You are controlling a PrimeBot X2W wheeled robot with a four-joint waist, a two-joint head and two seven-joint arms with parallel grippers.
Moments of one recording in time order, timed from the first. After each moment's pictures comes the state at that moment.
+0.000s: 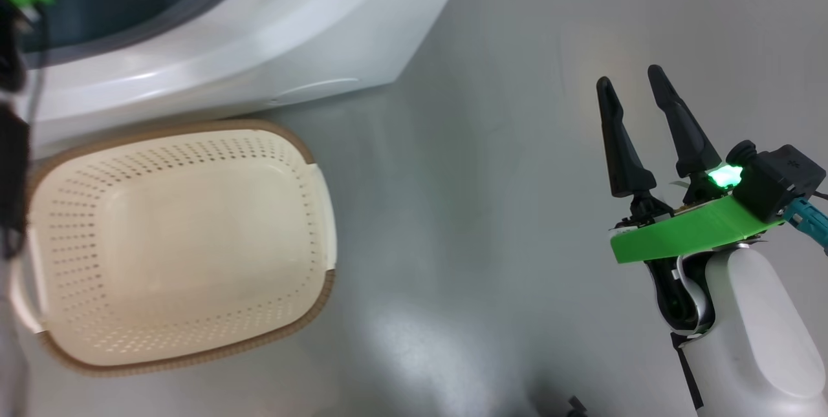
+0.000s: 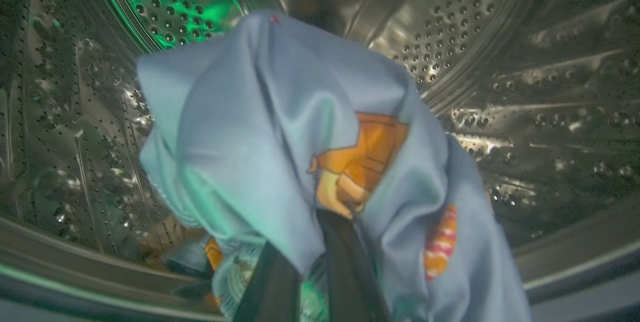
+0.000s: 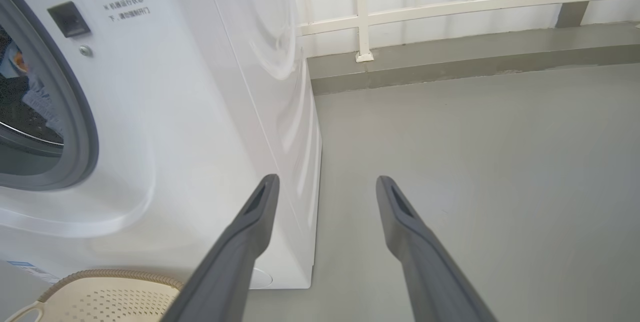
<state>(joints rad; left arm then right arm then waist) -1.21 0.27 -0.20 0.84 -0.58 -0.05 -0.15 -0.45 -0.12 0.10 0.15 0.37 0.13 -0.26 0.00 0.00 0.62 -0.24</state>
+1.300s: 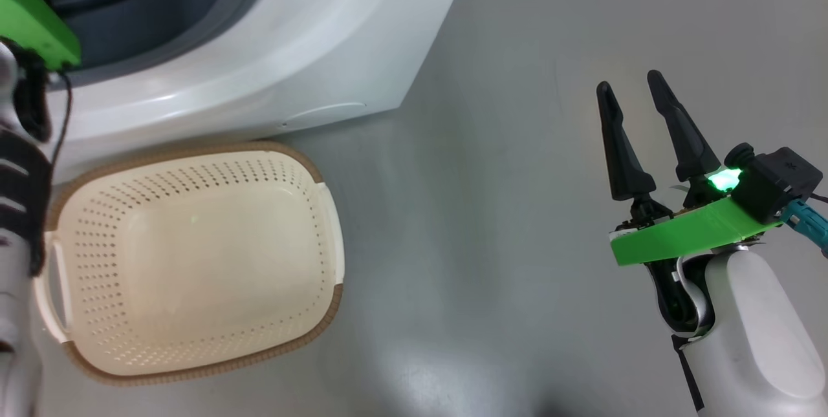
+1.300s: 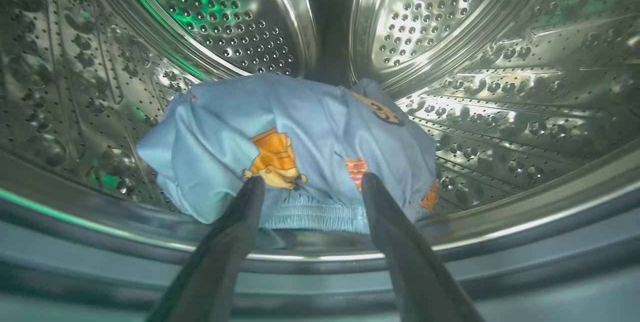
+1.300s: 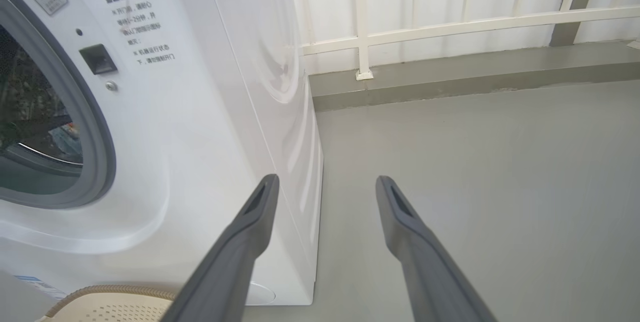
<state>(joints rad) -1.30 0.25 -0.28 1.24 -0.48 -0.06 -0.25 -0.45 -0.12 0.10 0.17 0.37 0.13 -0.26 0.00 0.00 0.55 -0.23</state>
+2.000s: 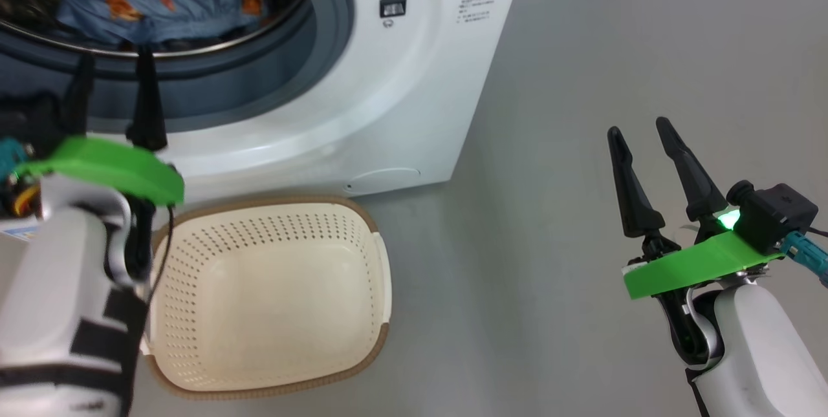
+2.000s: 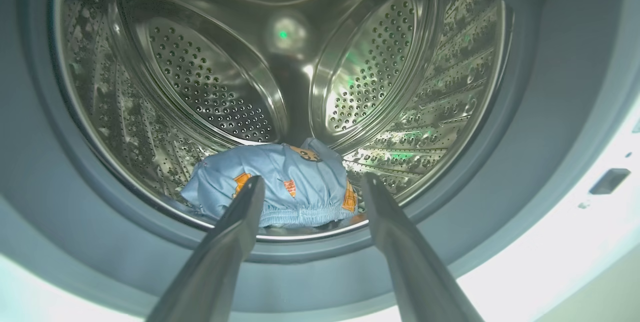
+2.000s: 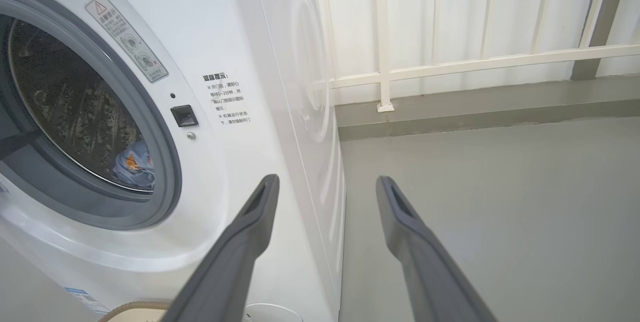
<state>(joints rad) -0.79 0.20 -0.18 0.65 -0.46 -0.05 -0.26 -0.37 -0.15 0.09 0.20 0.37 0.13 -0.26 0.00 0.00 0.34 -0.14</state>
